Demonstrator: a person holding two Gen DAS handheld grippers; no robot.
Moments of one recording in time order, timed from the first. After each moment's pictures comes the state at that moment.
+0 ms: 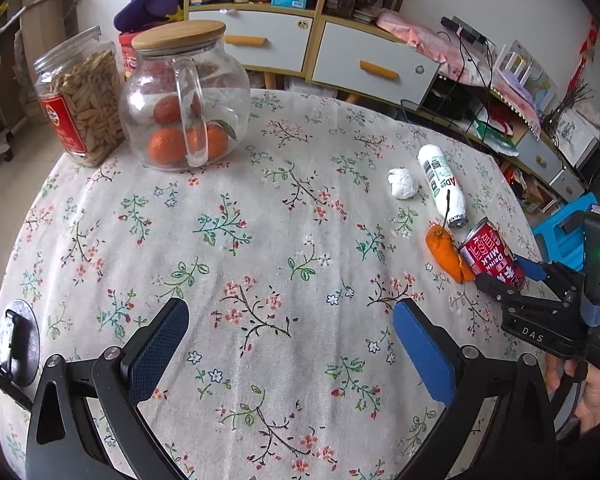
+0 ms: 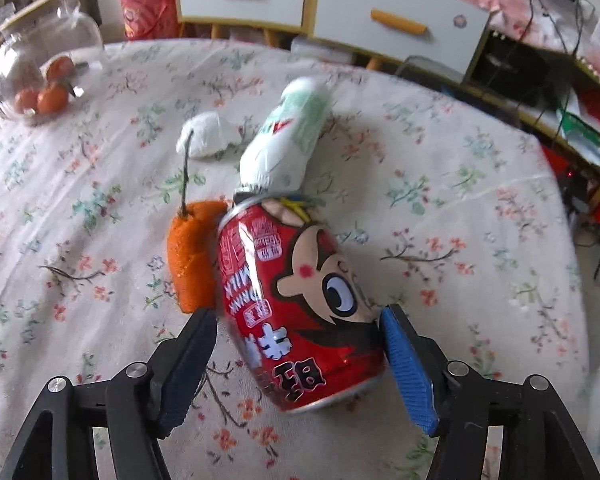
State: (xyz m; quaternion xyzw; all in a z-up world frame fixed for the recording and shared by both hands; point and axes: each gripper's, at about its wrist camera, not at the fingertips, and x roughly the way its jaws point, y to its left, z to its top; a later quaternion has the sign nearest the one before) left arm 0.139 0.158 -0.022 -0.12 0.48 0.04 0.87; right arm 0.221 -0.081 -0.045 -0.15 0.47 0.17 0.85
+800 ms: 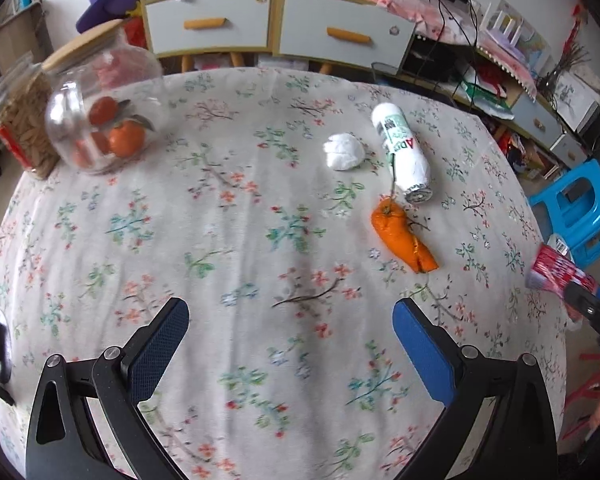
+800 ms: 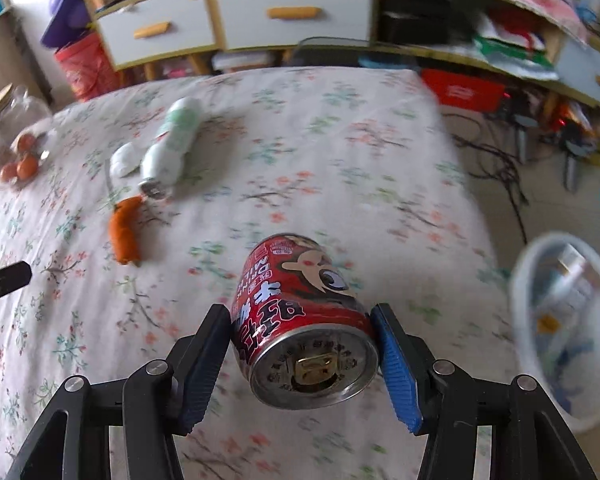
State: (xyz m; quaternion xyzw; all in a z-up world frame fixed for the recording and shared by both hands) left arm 0.174 0.079 -0.033 -0.08 0.52 0.02 0.85; right arm 0.180 -0.201 0.005 -0.02 0.49 0.10 0.86
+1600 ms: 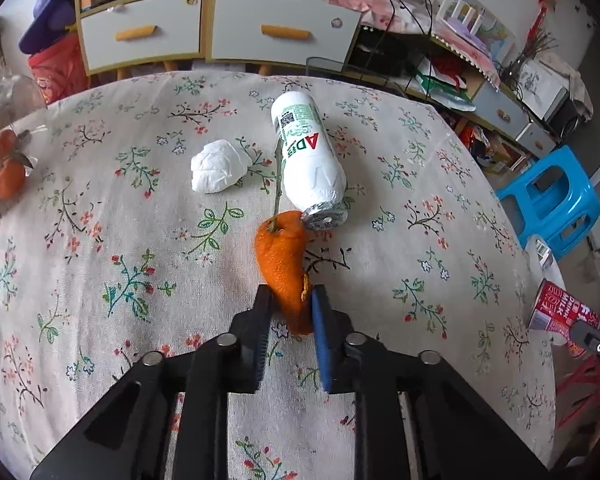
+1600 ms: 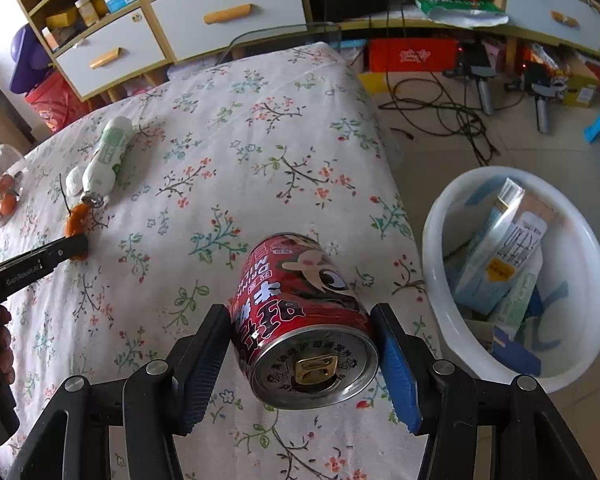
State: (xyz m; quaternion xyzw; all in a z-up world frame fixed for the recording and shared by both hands) left arm 0.225 0.014 -0.065 -0.08 0.50 -0.05 0.86; right arm 0.168 -0.281 0.000 0.05 0.51 0.07 0.86
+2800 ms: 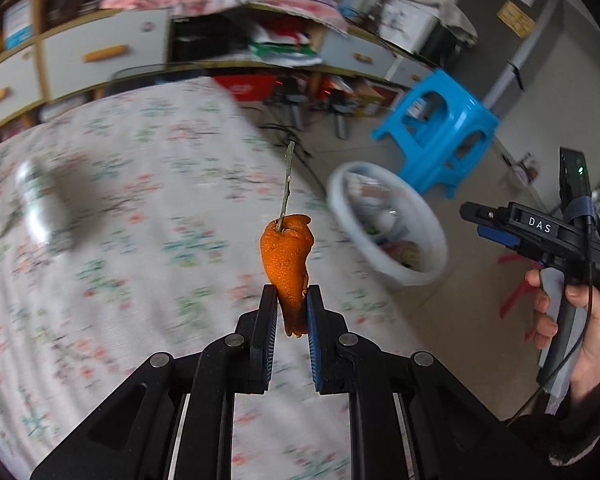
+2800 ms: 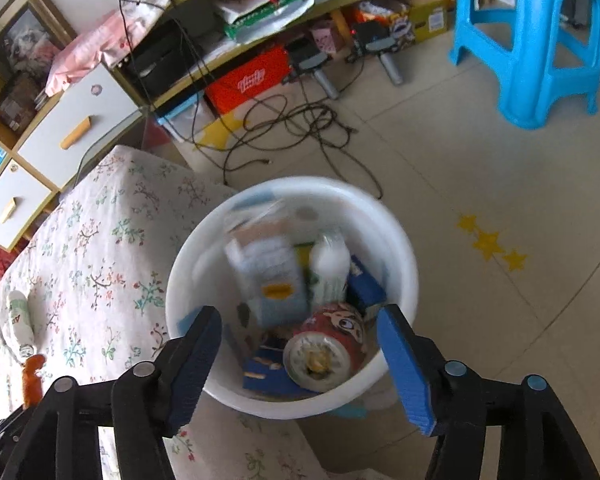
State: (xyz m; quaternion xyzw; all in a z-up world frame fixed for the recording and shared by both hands) left arm 0.170 -0.178 -0.012 -0.03 0.50 -0.27 0.83; right arm 0.142 -0.467 0.009 0.21 0.47 -0.09 0.85
